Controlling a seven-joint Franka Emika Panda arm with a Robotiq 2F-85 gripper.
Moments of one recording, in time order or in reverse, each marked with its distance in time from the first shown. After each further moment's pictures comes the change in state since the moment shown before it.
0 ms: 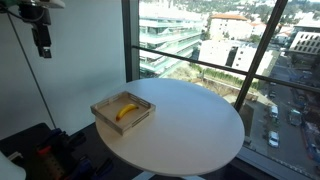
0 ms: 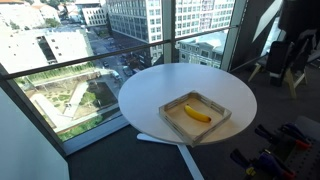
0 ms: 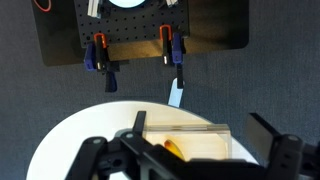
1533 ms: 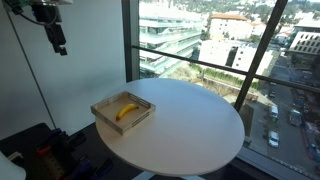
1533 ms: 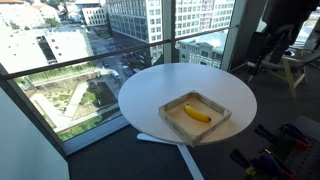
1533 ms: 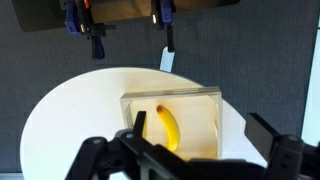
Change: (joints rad) arm -0.016 0.029 -0.021 0.000 -0.027 0.182 -0.001
